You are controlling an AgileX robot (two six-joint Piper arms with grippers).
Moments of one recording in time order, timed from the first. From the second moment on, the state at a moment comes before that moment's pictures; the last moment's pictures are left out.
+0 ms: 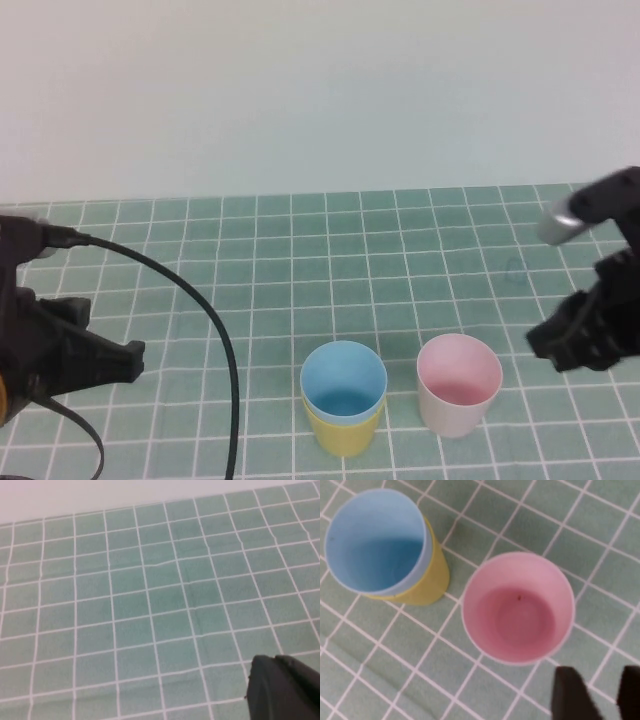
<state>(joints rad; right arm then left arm) 0.34 1.34 -0.92 0.40 0.75 -0.45 -0.67 0.92 -0.66 0.91 0.61 -0.93</state>
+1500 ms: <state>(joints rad) 0.49 1.77 -1.68 0.17 1.27 -0.35 -0.67 0.73 -0.65 0.95 0.68 -0.91</state>
